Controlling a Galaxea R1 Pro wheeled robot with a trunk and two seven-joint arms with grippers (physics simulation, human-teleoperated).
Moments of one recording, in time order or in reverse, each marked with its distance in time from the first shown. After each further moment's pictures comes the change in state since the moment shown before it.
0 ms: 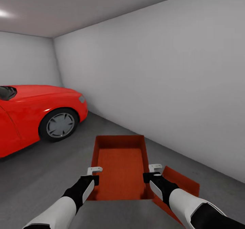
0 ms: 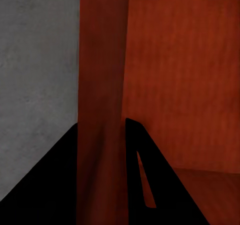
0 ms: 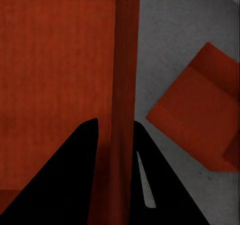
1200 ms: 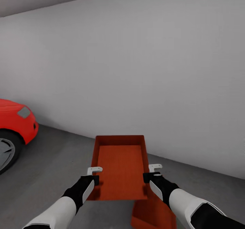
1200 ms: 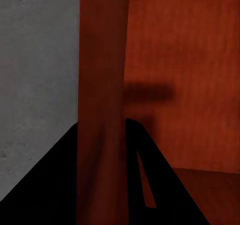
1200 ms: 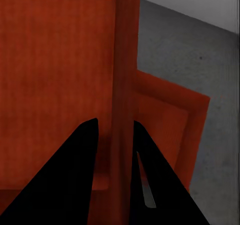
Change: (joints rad) left arm 0.000 0.000 0.000 0.000 0.000 0.000 0.000; right arm 0.000 0.000 0.000 0.000 0.000 0.000 0.000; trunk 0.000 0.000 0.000
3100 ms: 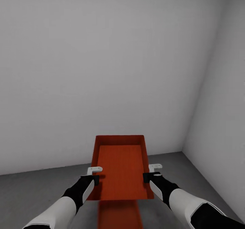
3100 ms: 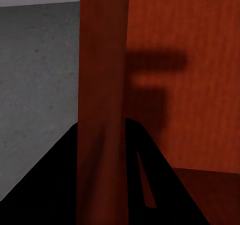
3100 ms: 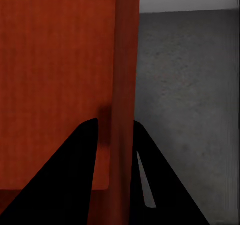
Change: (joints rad) left arm 0.000 0.000 0.000 -0.002 -0.001 0.000 0.000; right arm 0.000 0.000 0.000 0.000 -0.001 -0.002 0.000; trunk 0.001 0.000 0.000
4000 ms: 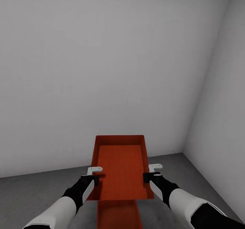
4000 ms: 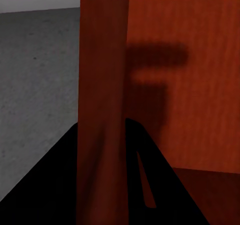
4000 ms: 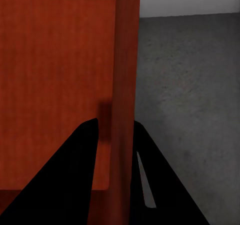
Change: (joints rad) left arm 0.000 0.000 -0.001 0.000 0.002 0.000 0.001; right arm 0.000 0.000 0.000 0.000 0.000 0.000 0.000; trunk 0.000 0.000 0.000
